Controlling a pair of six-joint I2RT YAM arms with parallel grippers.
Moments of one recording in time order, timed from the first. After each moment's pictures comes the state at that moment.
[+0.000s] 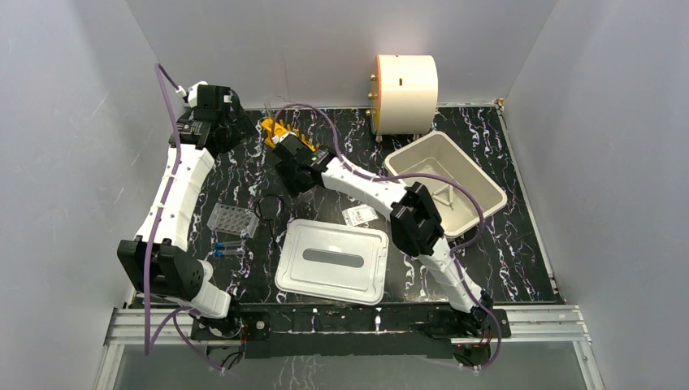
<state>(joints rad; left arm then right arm) -0.13 1.51 1.63 -0.89 -0.36 -0.58 0.97 2.36 2.21 -0.80 0.21 0.26</state>
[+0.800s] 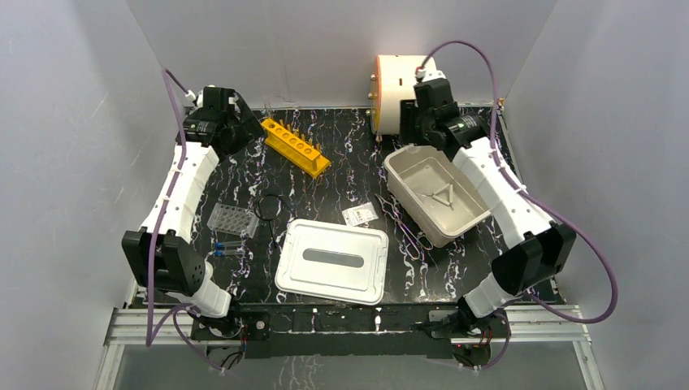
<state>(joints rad) -0.13 1.54 1.60 -0.84 -0.25 -0.62 0.50 1.58 1.73 -0.82 0.26 0.25</state>
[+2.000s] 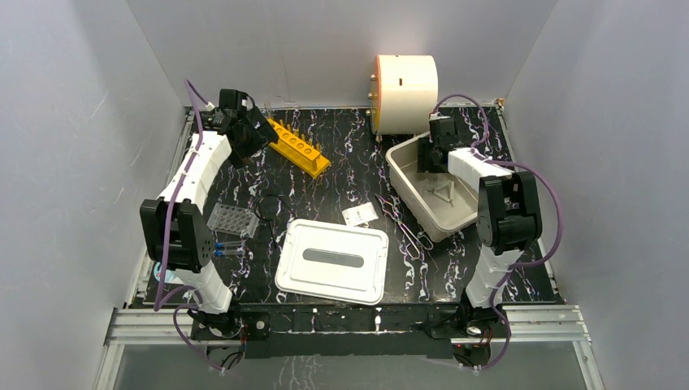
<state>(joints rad) -0.13 1.73 1.61 -0.81 -0.07 -0.71 0.20 1.86 1.28 -0.31 0.17 0.12</state>
